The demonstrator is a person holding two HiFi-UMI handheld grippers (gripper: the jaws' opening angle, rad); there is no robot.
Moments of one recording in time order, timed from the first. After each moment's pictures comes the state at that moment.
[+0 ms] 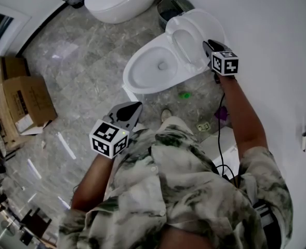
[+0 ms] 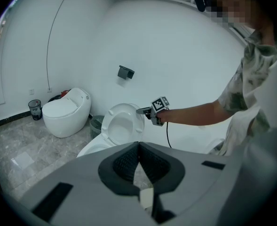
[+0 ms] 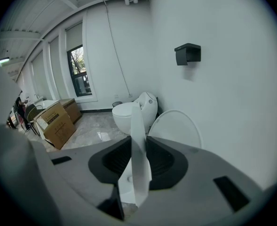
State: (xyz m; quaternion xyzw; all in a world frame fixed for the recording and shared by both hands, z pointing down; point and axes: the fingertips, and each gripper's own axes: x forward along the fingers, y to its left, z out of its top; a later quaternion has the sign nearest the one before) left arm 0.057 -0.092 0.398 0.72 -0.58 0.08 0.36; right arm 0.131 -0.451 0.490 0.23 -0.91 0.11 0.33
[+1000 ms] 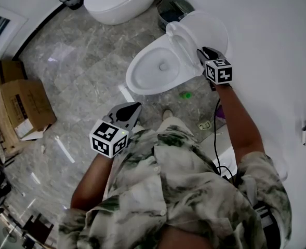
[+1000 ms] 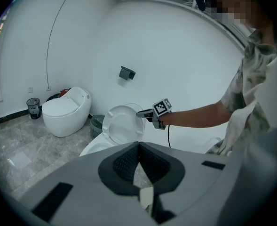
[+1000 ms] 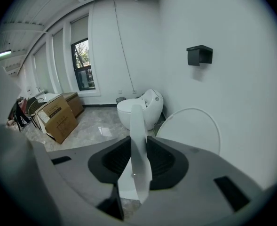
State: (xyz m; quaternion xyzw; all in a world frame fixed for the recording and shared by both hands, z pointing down) left arm 0.012 -0.065 0.405 0.74 -0.57 0.07 0.37; right arm 0.097 -0.387 0.495 0.22 -0.90 0.09 0.36
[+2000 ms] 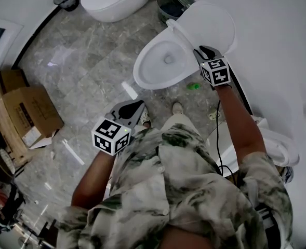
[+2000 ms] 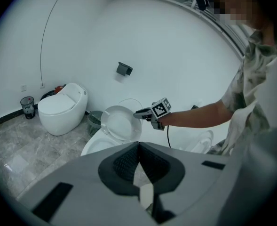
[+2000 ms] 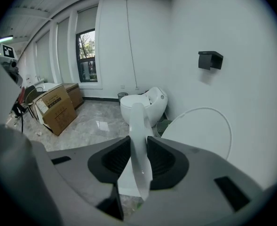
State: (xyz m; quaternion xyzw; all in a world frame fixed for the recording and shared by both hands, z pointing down) left arm -0.033 -0.031 0.419 0.76 -0.52 0.09 0.37; right arm 0.061 -0.317 0.511 0.22 -0.90 0.05 0.39
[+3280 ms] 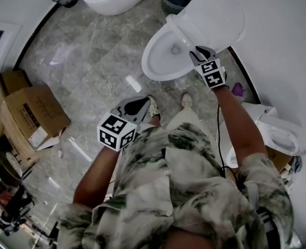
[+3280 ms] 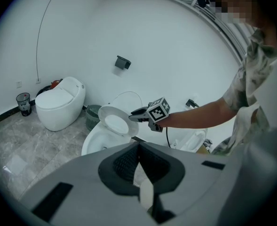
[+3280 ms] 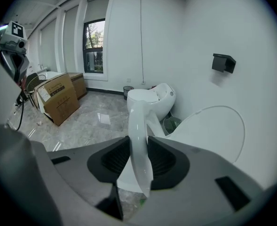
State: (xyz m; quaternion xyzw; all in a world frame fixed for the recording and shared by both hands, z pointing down) left arm -0.060 0.014 0.455 0.78 -0.48 0.11 0.39; right arm 0.021 -0.229 0.557 0.20 -0.88 0.01 0.42
